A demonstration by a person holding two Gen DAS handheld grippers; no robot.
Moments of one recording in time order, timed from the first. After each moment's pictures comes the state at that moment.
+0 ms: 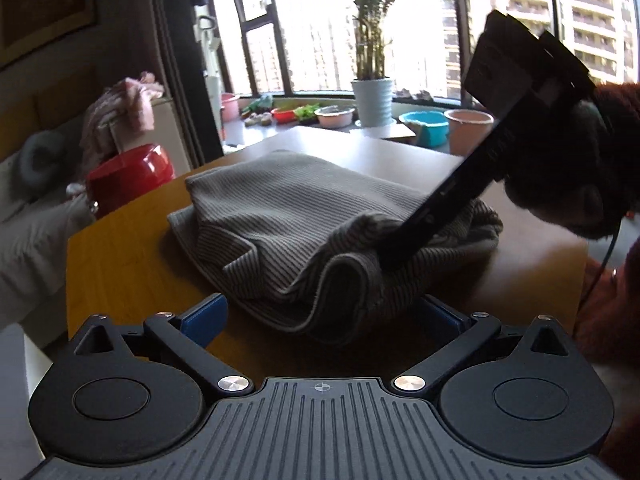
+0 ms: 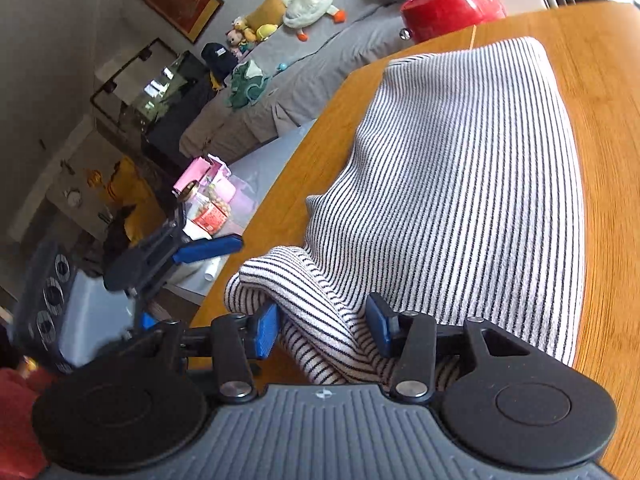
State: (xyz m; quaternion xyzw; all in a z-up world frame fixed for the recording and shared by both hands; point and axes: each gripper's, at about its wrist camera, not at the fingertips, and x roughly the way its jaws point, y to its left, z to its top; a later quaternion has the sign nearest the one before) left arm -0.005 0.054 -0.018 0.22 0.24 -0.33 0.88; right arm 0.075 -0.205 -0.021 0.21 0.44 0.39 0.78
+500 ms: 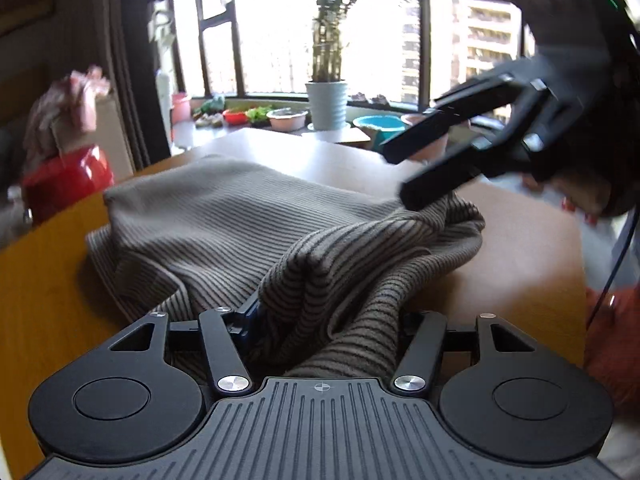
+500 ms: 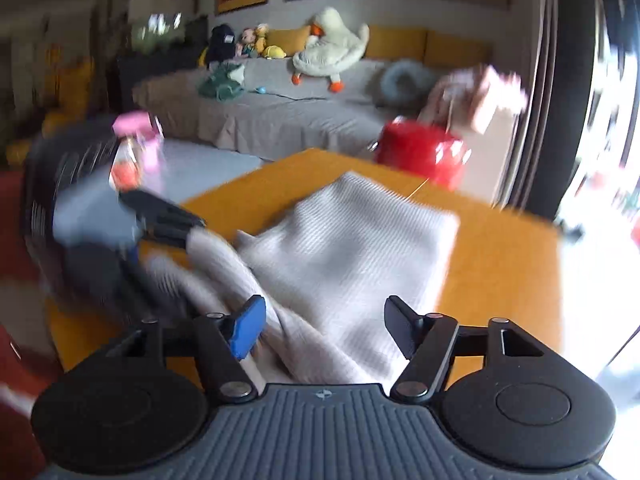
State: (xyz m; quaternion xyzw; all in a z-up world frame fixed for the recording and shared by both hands) left arm 0.068 0.039 -0.040 0.08 0.30 -0.40 0.86; right arm 0.004 -0.219 0.045 -0.13 0.26 0.29 0.91
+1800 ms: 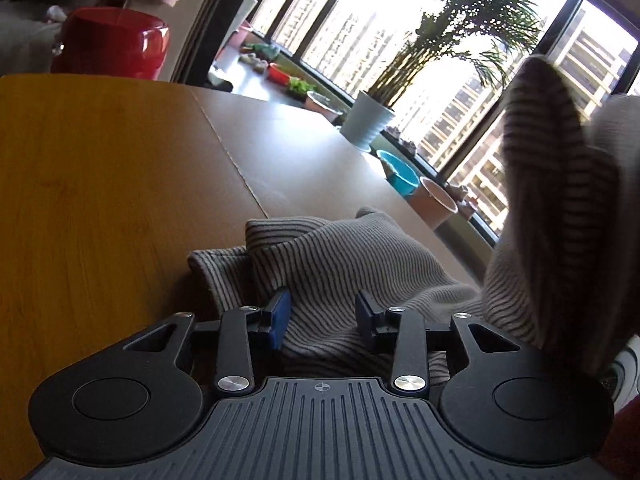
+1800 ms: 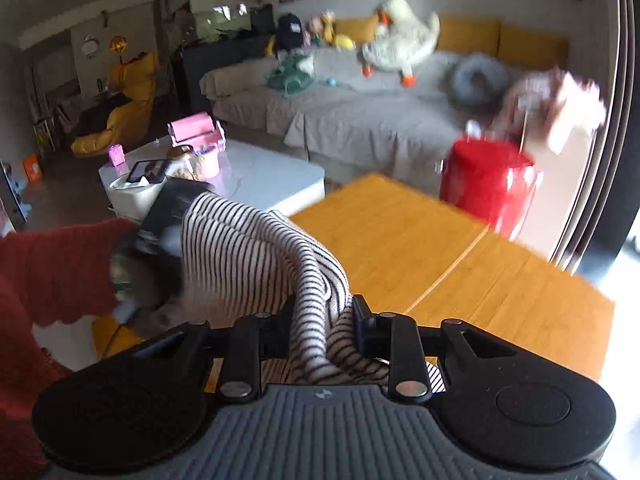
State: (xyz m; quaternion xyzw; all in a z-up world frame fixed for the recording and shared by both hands) left arm 0.169 0.094 -0.044 -0.13 0.38 -0.37 0.84; right arm 0.155 -0.181 0.099 -0.09 0.35 0.42 0.83
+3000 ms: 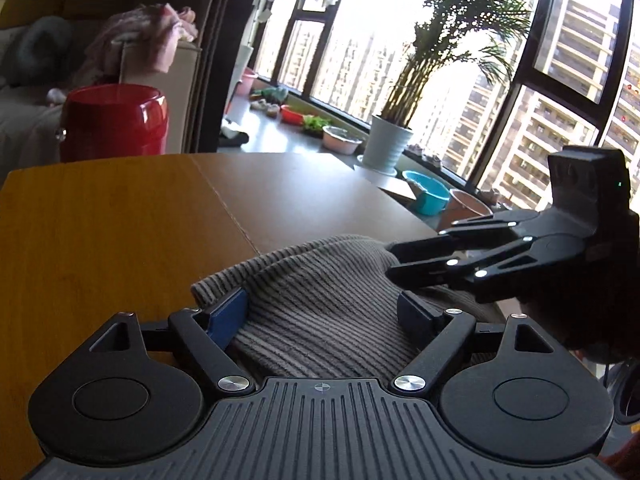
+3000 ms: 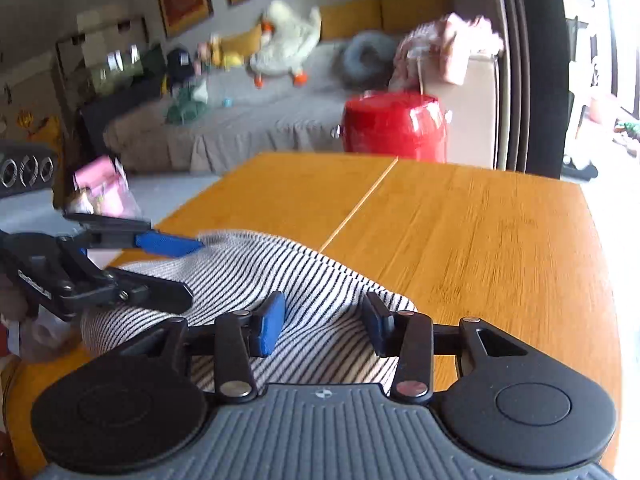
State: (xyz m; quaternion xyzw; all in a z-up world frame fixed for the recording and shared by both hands) left arm 0.153 0.057 -0.022 -0.04 0.32 -0.34 0.89; right arm 0.163 -0.215 0.005 0.02 0.31 0.28 0.91
